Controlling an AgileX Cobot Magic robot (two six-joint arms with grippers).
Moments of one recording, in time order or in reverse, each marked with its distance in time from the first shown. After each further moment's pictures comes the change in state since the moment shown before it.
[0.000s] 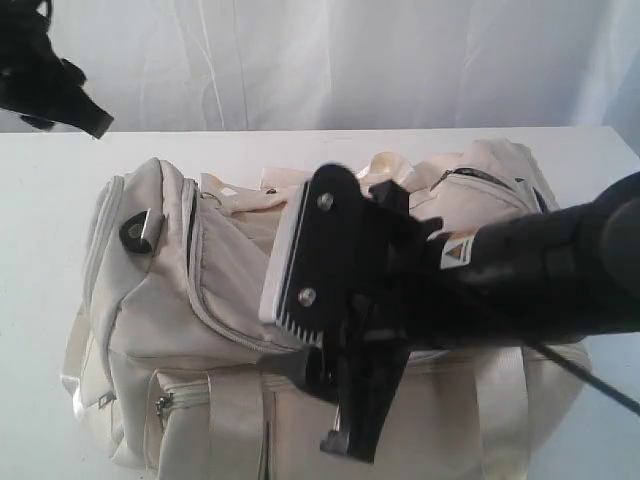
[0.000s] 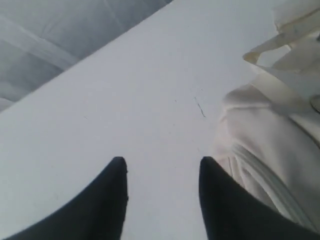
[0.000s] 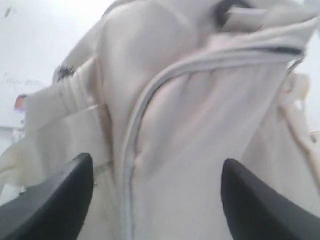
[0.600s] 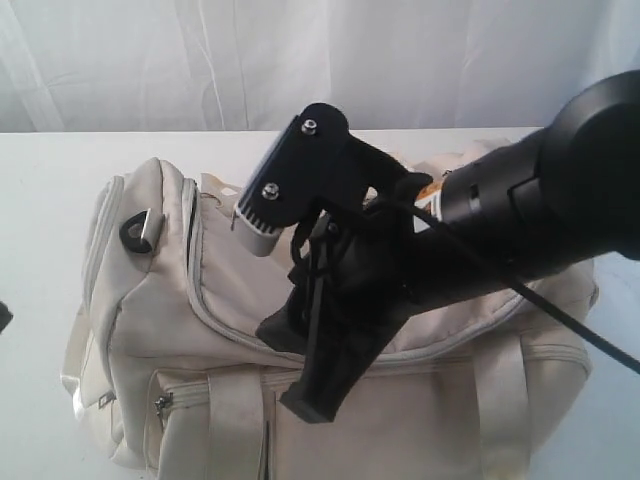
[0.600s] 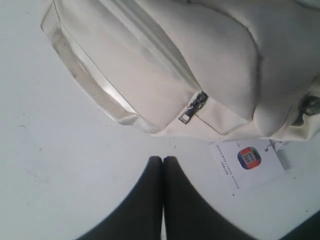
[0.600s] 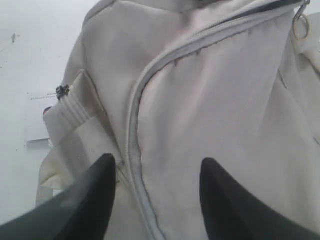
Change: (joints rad) left arm -0.002 -0.437 0.420 -0.564 0.229 0.378; right arm 0.000 0.075 -0.180 -0.273 0.250 0.552
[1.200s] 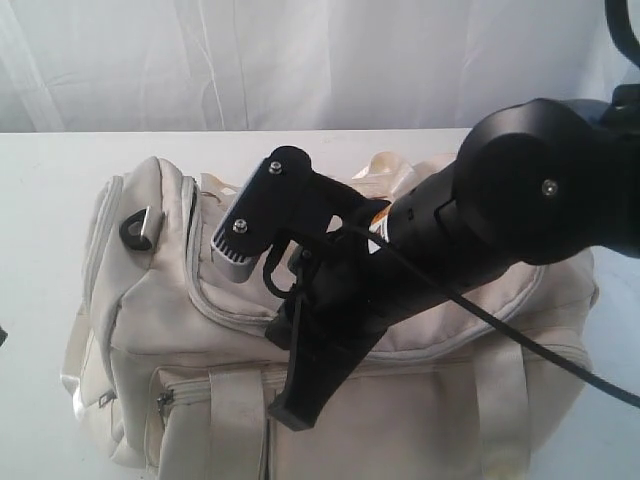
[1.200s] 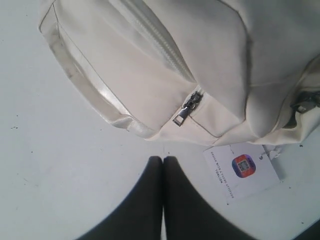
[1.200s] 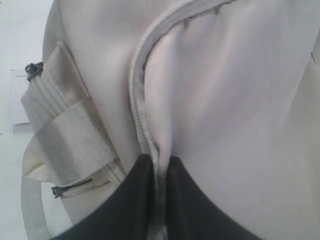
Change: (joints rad) left arm 0.000 -0.093 0.096 -0.020 -0.076 -0.024; right arm 0.000 0.116 -0.022 -0.032 0.006 0.011
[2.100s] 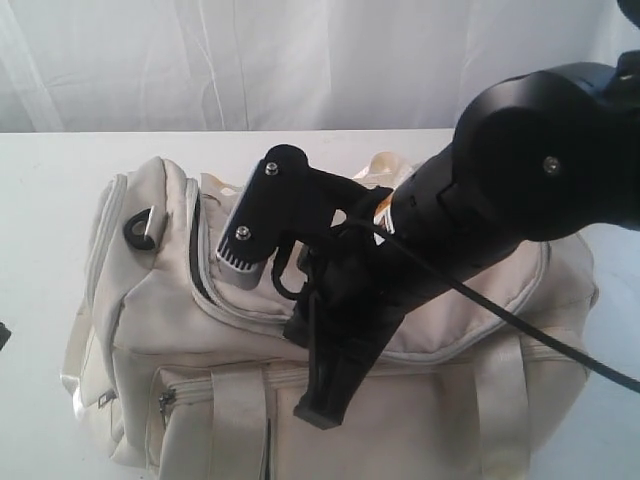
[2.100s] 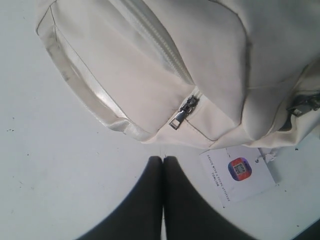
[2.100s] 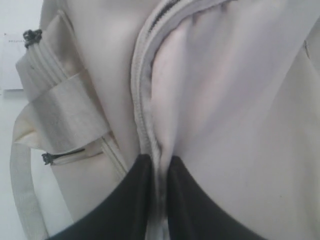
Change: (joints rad) left arm 0.000 0.000 0.000 -0.014 -0.008 0.000; right arm 0.000 0.000 -0.051 -0.110 0.107 0.000
